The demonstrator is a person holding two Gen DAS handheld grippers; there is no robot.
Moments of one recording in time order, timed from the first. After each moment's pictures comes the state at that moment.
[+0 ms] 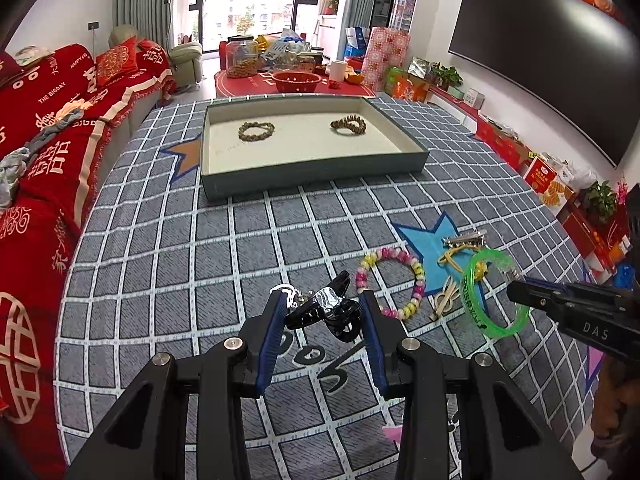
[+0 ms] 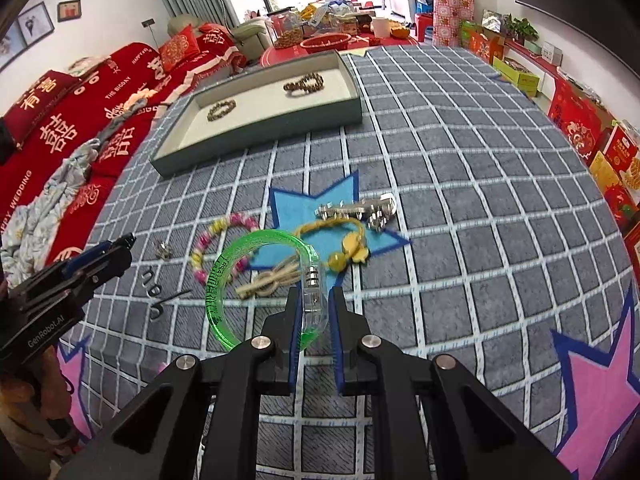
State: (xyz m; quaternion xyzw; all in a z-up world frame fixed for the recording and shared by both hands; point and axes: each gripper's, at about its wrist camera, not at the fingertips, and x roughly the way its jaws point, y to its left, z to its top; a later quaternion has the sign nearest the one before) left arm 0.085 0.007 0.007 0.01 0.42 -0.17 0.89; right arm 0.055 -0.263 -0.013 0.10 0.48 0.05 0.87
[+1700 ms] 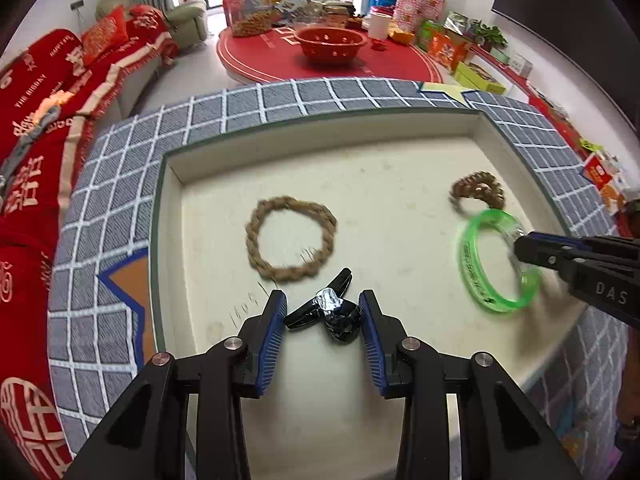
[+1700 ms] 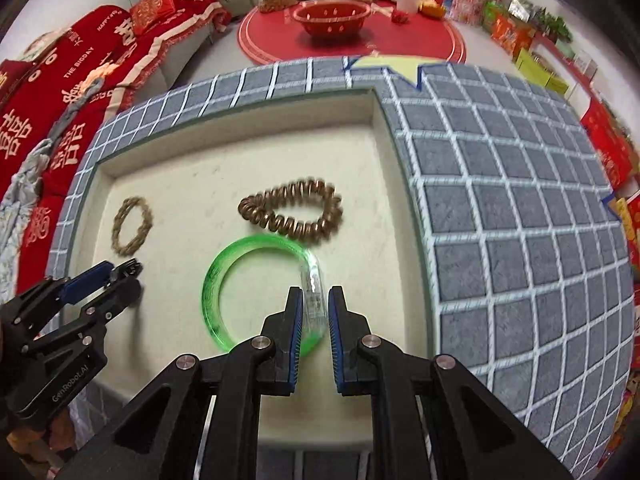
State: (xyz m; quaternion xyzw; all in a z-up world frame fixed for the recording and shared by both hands) left arm 0.351 -0.021 -0.035 0.05 0.51 -0.12 0.85; right arm 0.358 -0.248 -0.043 0.05 0.56 0.04 0.82
